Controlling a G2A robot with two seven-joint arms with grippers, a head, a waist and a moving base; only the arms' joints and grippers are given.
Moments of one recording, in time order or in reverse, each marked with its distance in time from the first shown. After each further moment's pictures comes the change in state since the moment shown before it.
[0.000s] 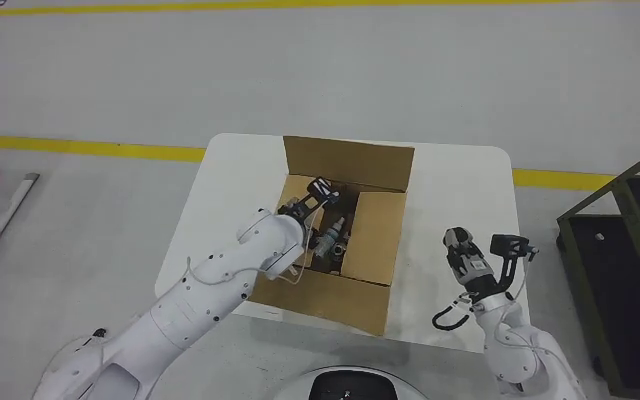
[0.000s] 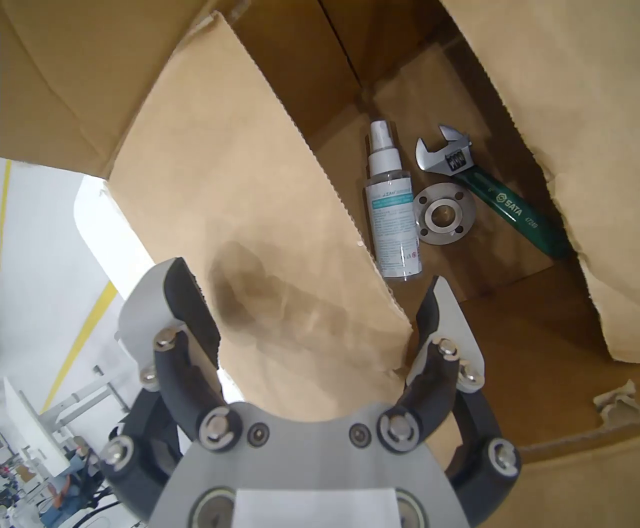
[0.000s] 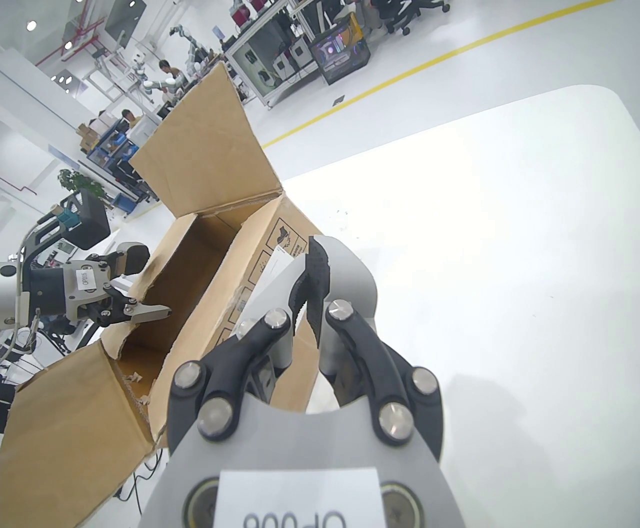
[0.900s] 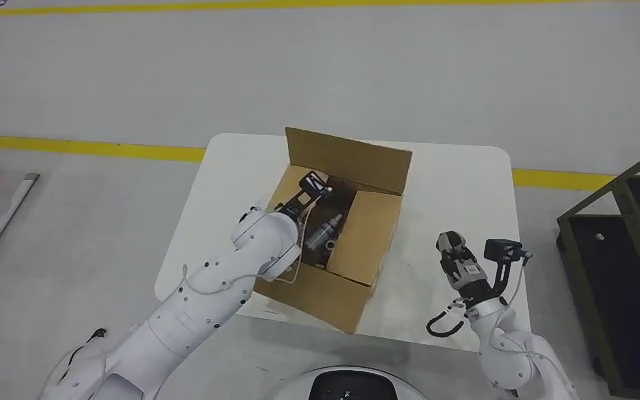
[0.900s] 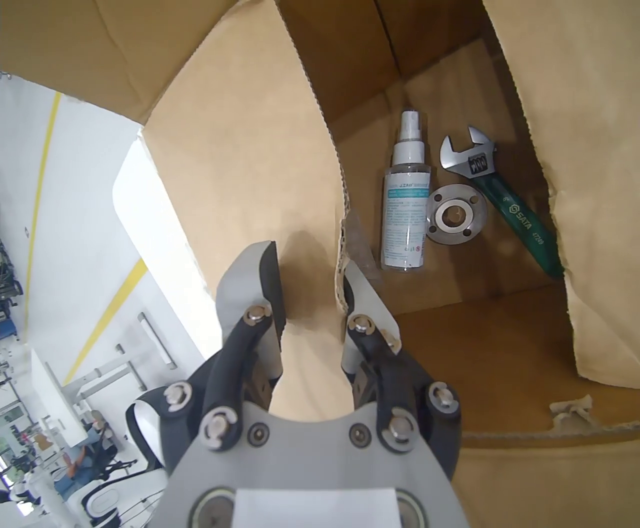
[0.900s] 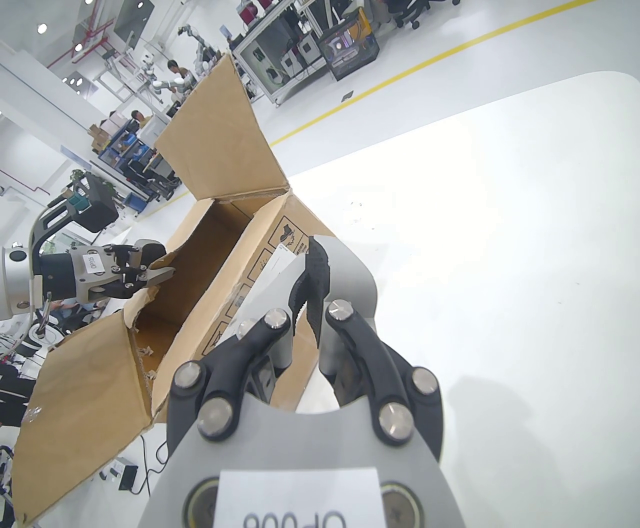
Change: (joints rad) left arm 0.080 -0.009 -0.125 -0.071 0.163 -0.009 -0.058; right arm -0.021 -0.004 -0.030 -0.024 0.002 -0.004 -0.010
